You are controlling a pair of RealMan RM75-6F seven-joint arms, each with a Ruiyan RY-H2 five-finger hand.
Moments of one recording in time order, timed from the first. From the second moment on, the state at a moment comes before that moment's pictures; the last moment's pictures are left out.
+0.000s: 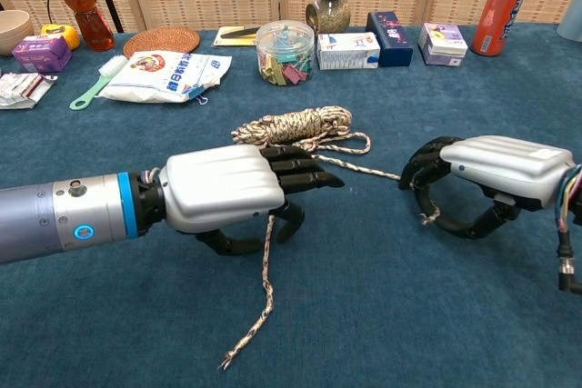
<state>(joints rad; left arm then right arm) -0.87 -1.79 0.11 -1.05 1.87 1.03 0.05 0.61 -1.54 -0.04 -1.31 -1.54 0.96 0.06</state>
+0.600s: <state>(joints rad) -0.88 -1.80 0.12 -1.05 1.85 1.03 0.06 0.61 -1.54 -0.03 -1.31 -1.53 0.96 0.06</state>
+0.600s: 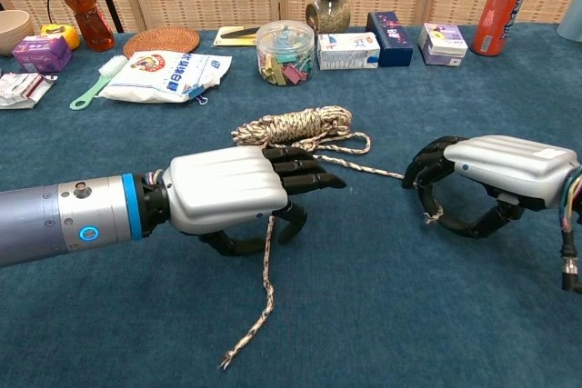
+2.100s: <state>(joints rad) -0.85 -1.72 0.14 -1.08 1.81 1.10 0.01 0.60 -1.53 -0.02 -1.32 -1.53 0.98 0.06</state>
